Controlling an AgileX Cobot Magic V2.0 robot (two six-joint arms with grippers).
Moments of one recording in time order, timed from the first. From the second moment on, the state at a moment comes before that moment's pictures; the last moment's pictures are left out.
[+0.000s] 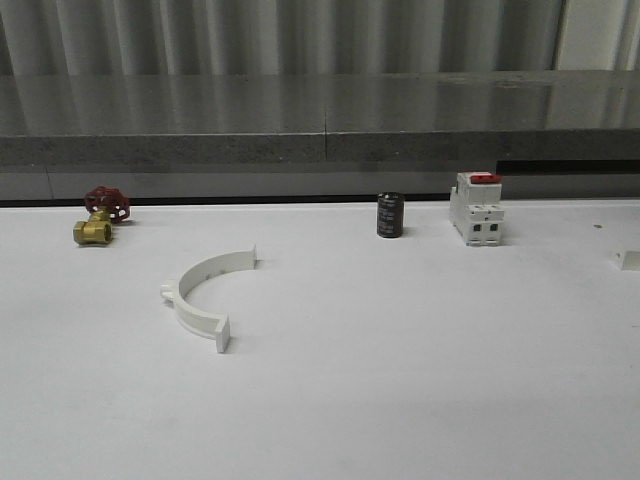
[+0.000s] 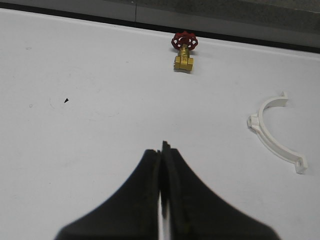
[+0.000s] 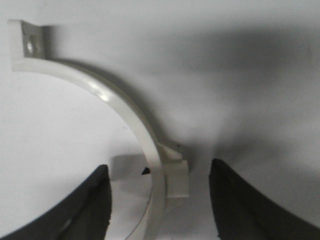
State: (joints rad) left arm -0.15 0.41 -0.45 0.17 0.62 -0.38; right arm -0.22 1.89 -1.16 0.01 0.61 -0.12
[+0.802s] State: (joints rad) left arm -0.15 0.41 -0.45 0.17 0.62 -0.38; right arm -0.21 1.87 -1.18 0.10 0.65 -0.12
